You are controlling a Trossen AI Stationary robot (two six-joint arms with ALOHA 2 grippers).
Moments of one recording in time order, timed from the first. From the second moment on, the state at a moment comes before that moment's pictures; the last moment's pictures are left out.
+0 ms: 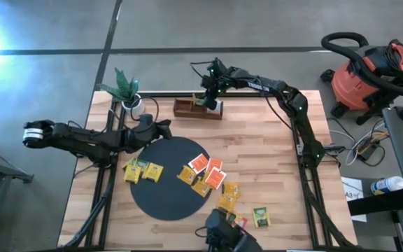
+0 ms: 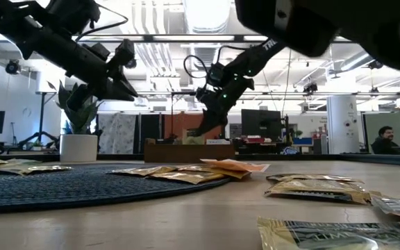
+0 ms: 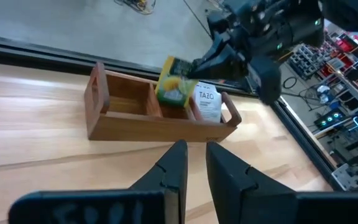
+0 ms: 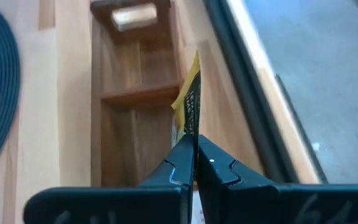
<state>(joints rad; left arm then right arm) 0.09 1.03 0.40 0.25 -0.71 -0.92 -0.66 2.24 1.83 -0.53 -0.38 -0.27</state>
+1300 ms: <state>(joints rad) 0.04 1.07 0.40 0.11 -0.28 -1.03 -0.65 1.98 1.70 -0.80 -0.48 -0.30</state>
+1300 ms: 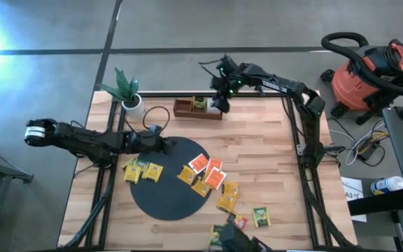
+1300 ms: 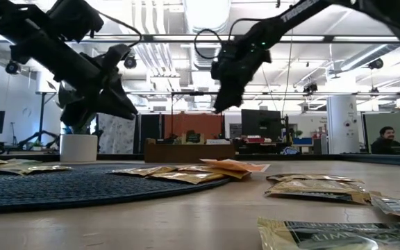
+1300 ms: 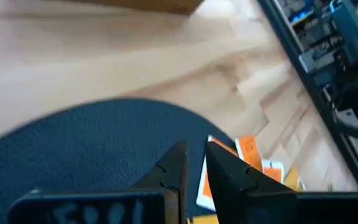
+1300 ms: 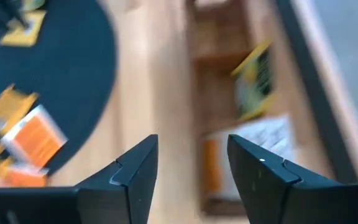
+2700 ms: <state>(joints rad) -0.17 1.83 1.01 0.30 0.10 -0.68 0.23 1.27 0.55 -0.22 -0.07 1.30</state>
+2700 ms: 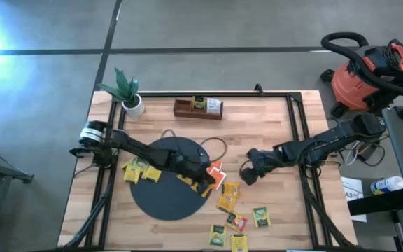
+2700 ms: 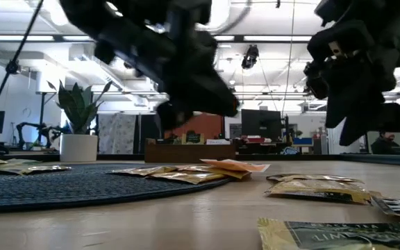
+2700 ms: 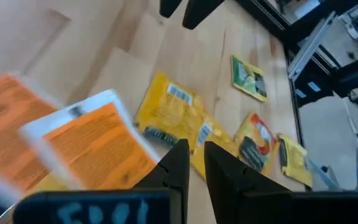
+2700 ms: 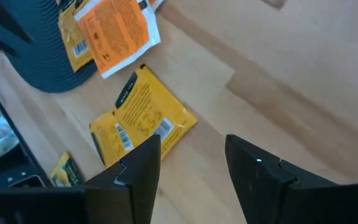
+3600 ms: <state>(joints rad) -0.17 2.09 1.24 0.07 0.19 -0.66 0.29 1.59 0.57 0.14 -0.13 1.45</state>
